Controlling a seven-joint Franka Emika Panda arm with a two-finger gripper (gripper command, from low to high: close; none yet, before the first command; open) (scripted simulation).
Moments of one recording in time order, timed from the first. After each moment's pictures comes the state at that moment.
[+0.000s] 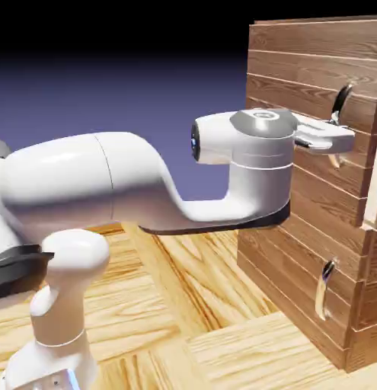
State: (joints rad) arm 0.92 -1.01 -1.07 -2.23 -2.44 2.90 -0.75
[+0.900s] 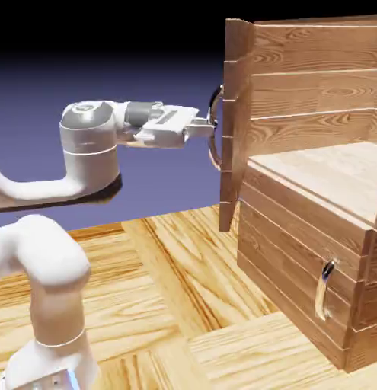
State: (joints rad) arm 0.25 -1.41 -0.14 -2.90 -1.65 2.29 -0.88
